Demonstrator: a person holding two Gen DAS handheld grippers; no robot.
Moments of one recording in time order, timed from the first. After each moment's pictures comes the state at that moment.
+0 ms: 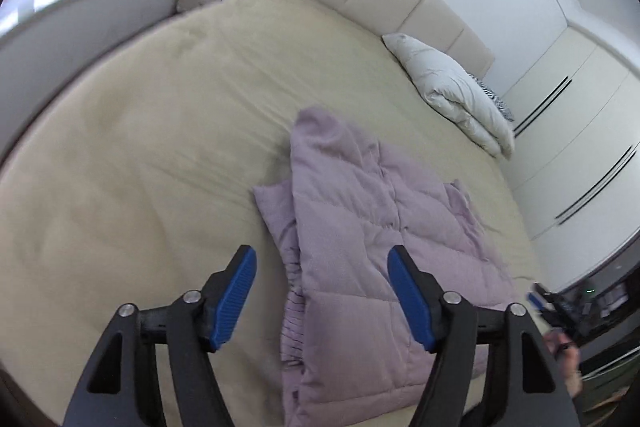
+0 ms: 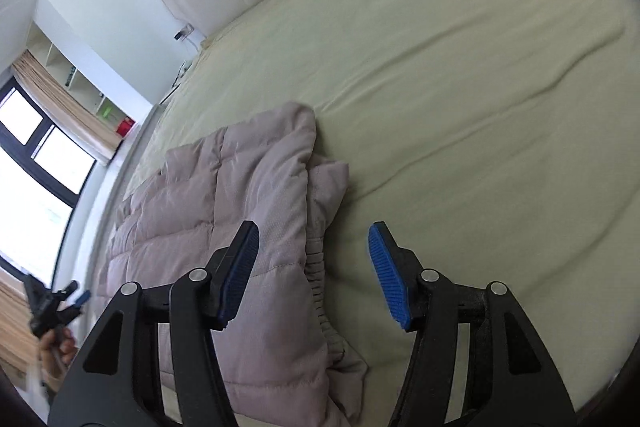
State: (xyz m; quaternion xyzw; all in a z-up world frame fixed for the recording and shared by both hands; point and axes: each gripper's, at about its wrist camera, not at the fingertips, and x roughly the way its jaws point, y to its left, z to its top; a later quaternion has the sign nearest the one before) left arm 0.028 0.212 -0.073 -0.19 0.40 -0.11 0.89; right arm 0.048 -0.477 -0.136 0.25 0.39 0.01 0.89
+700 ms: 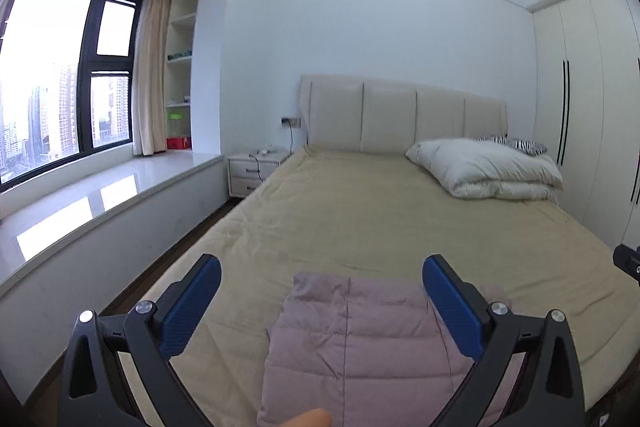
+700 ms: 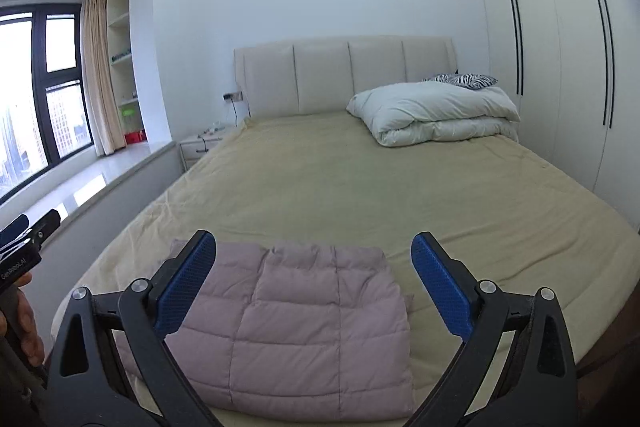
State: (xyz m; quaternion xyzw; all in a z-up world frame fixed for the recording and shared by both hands) left arm -0.066 0.056 0.077 -0.02 0.19 0.01 0.98; right arm -0.057 -0.283 0.074 0.04 0.22 -0.01 0.97
